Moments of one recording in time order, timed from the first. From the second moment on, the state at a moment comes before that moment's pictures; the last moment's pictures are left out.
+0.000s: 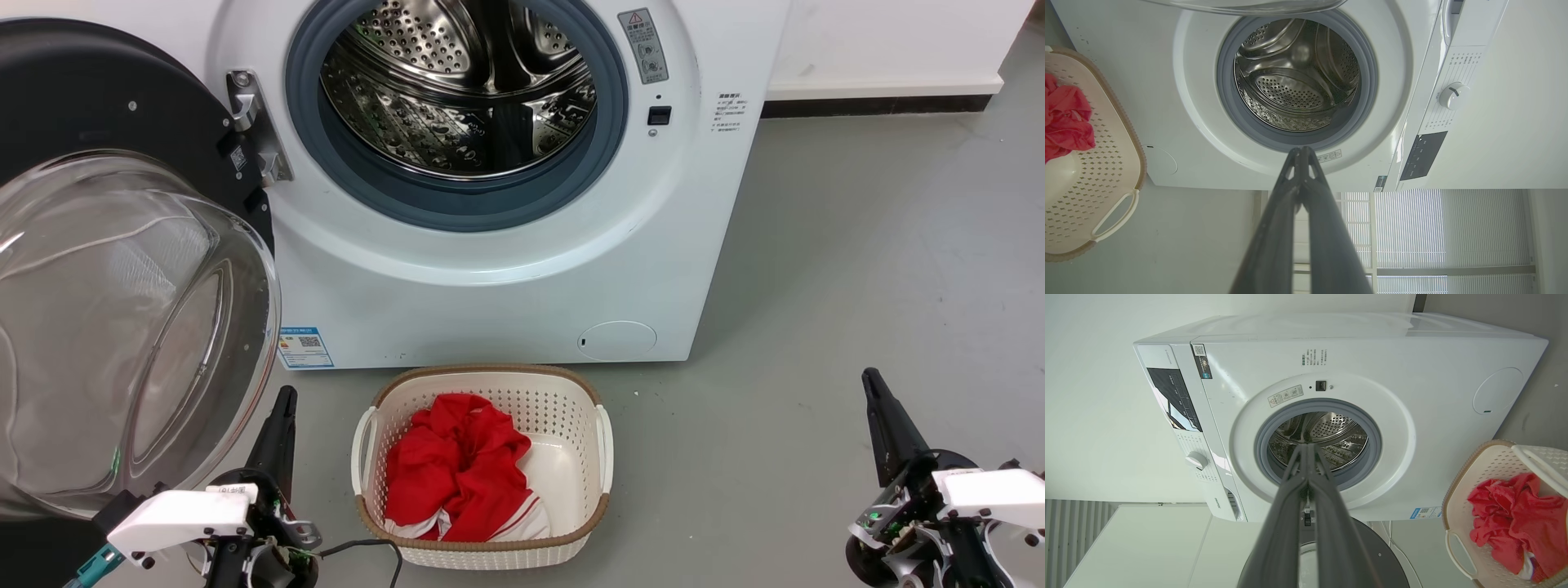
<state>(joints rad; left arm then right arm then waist) -0.11 0.05 0.11 0.25 -1.61 -0.13 0.11 -0.10 -0.06 -0.10 0.25 1.62 0.13 0.11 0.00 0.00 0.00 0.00</state>
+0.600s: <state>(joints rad) -0.11 0.05 0.11 0.25 -1.61 -0.13 0.11 -0.10 -0.06 -0.11 0.25 1.62 0.13 0.11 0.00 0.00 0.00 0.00</state>
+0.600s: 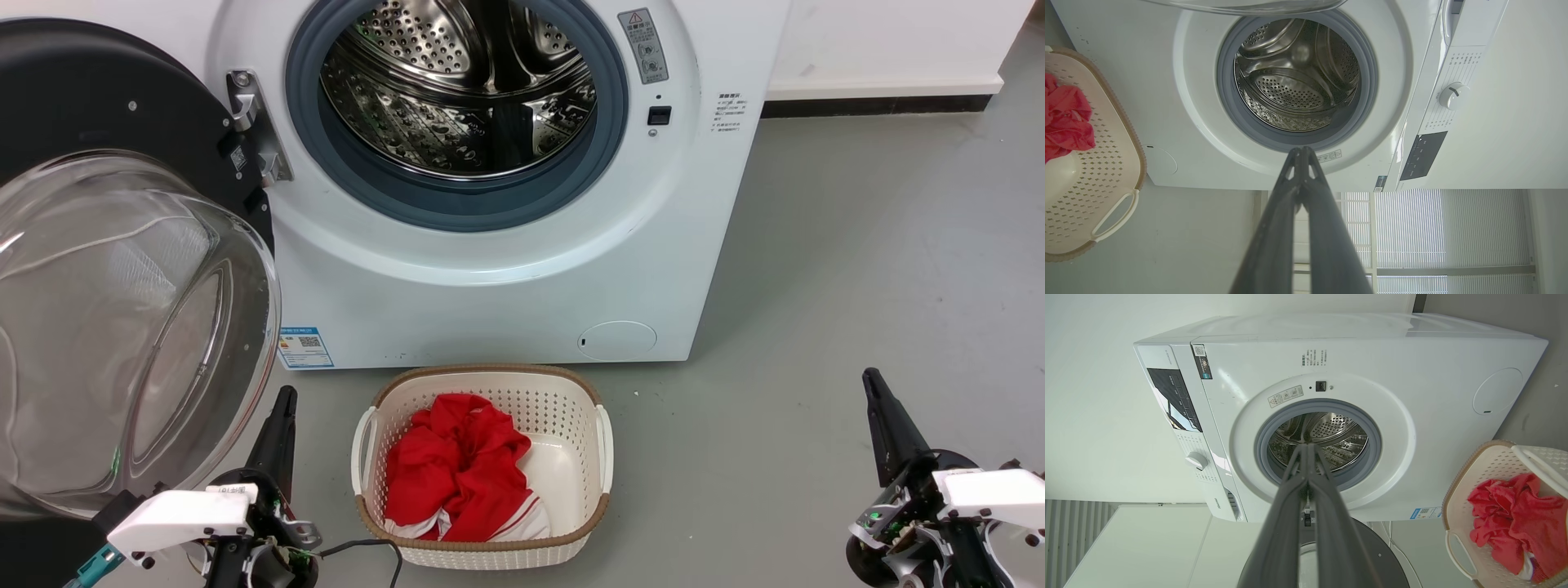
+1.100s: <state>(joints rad) -0.11 0.05 0.11 0.25 -1.61 -0.13 0.11 -0.10 -0.06 -0.11 0.25 1.62 0.13 0.11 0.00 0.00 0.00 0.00</state>
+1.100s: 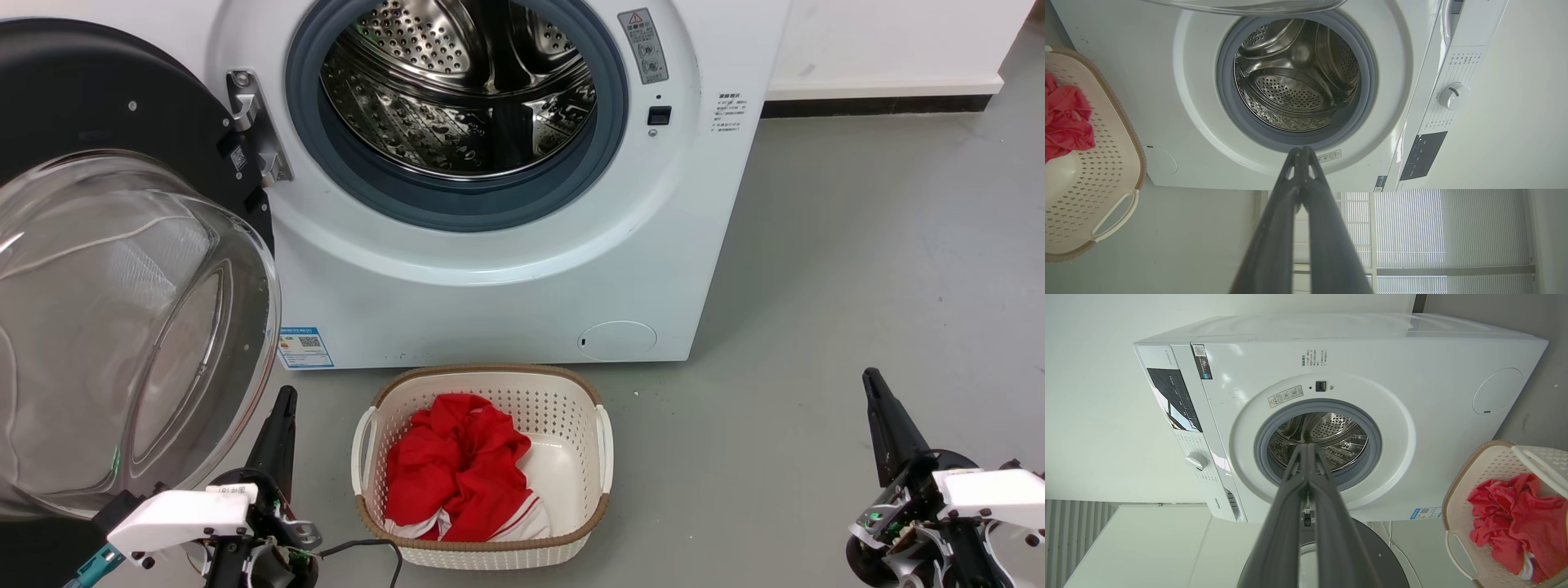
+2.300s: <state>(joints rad) -0.11 0.05 0.11 0.25 -1.61 -0.13 0.11 -0.10 -0.06 -0.11 0.25 1.62 0.13 0.11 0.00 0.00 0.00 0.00</state>
